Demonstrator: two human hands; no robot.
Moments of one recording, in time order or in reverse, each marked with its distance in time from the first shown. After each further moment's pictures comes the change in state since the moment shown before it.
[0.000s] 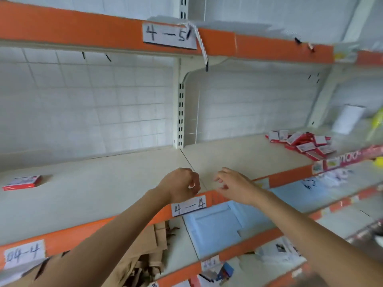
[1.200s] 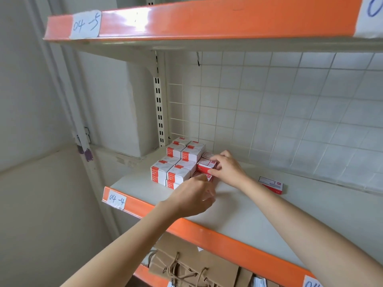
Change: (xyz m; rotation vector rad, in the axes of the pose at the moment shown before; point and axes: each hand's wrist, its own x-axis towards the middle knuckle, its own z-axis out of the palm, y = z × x) left_hand -0.392 -0.325 -0.161 0.119 0.258 -0.587; right_hand 0.249 -0.564 0.183 0.410 -0.158 -0.510
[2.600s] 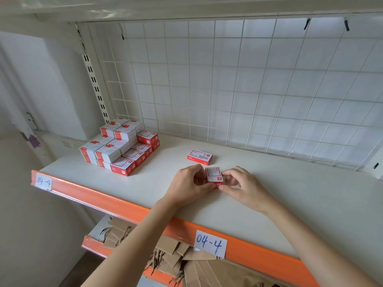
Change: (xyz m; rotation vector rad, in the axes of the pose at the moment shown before) left_hand 0.065 0.143 0.111 -0.340 0.155 -0.234; right_hand -0.174 0.171 -0.093 0.098 0.061 -0.074
